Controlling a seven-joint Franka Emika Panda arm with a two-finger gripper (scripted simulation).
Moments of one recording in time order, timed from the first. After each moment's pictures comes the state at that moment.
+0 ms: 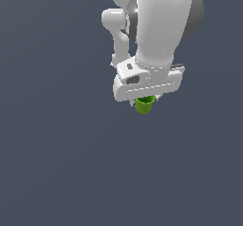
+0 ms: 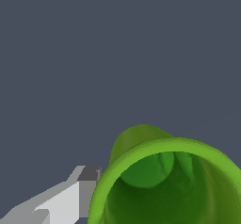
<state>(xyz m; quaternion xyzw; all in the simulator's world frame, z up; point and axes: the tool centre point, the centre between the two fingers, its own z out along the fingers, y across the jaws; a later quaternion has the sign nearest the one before) 0.033 0.077 0.287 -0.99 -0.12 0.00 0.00</state>
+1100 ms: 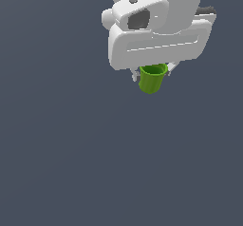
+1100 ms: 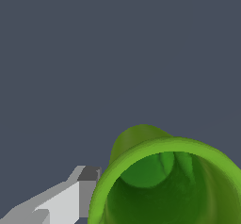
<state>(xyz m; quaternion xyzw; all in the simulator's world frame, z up) 0.055 0.074 0.413 -0.99 -0.12 0.00 0.00</state>
